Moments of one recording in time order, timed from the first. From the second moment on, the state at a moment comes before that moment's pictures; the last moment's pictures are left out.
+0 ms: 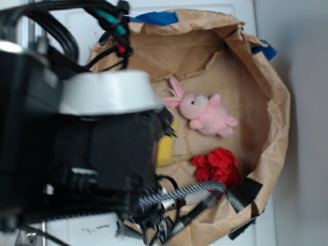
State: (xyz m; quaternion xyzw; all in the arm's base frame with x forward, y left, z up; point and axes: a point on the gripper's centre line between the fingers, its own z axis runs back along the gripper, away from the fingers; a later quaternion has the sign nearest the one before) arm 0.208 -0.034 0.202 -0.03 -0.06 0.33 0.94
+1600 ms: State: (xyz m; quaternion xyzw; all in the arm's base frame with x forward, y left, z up) arm 0.237 -0.006 0.151 0.01 -0.01 0.58 0.82
